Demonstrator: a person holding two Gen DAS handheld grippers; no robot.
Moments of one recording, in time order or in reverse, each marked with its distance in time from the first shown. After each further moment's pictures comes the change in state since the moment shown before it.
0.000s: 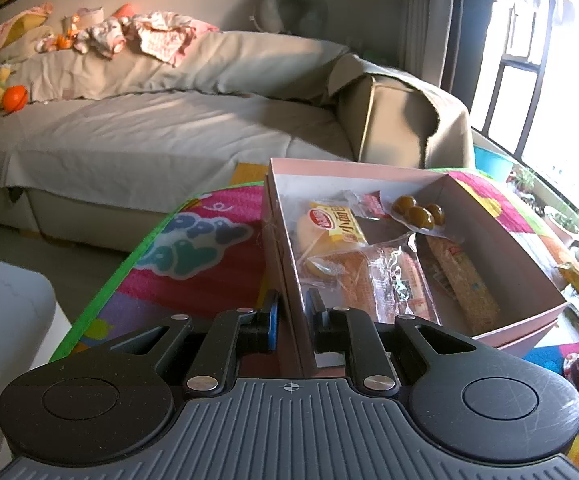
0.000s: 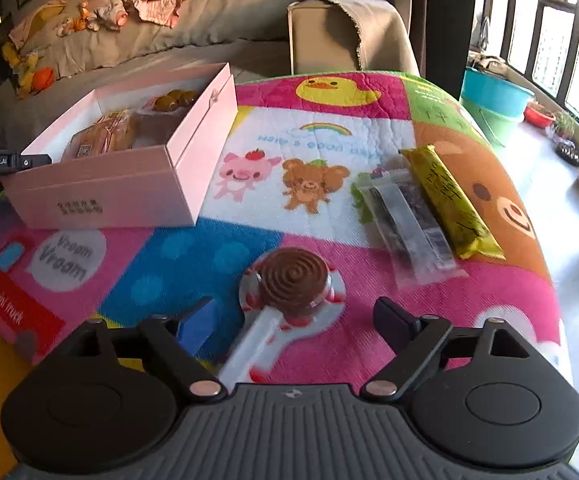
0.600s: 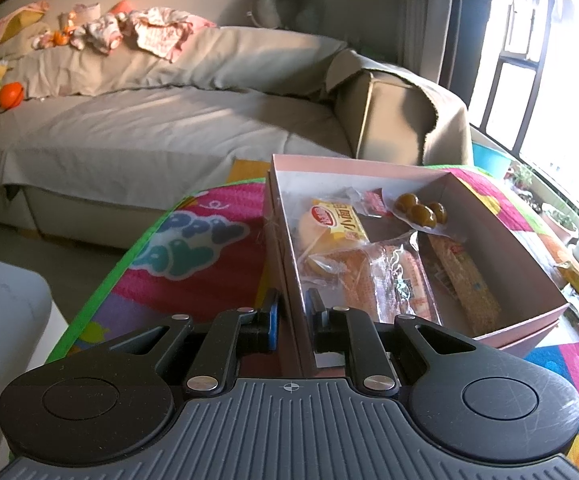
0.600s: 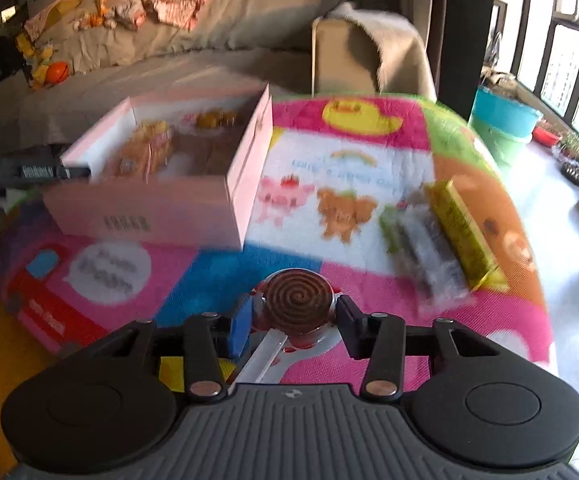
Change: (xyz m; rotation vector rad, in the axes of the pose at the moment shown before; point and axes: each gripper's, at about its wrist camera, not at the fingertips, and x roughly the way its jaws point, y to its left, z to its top) left arm 0.009 0.000 0.003 -0.004 0.011 -0.011; right arm -0.048 0.025 0.024 -0.033 -0.044 0.004
